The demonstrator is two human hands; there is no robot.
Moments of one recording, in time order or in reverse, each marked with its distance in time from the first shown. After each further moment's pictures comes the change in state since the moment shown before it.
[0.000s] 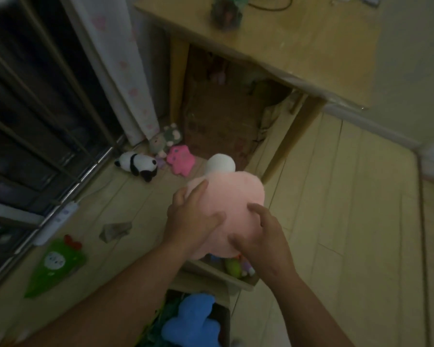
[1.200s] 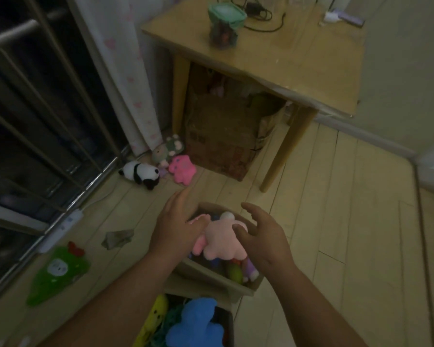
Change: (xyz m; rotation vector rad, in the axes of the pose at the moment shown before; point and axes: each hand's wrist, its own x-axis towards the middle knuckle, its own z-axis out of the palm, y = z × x) left_hand -0.040 -0.009 -0.023 -0.177 0.094 0.104; right_hand -0.016 -0.014 -0.013 -0.067 0.008 -0.075
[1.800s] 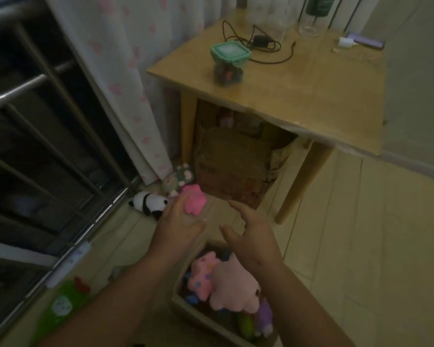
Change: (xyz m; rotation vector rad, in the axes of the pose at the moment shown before) left_hand 0.122 0.039 0.003 0.012 0.071 0.027; right_hand 0.125 -0.047 -0.028 0.127 -0.059 -0.192
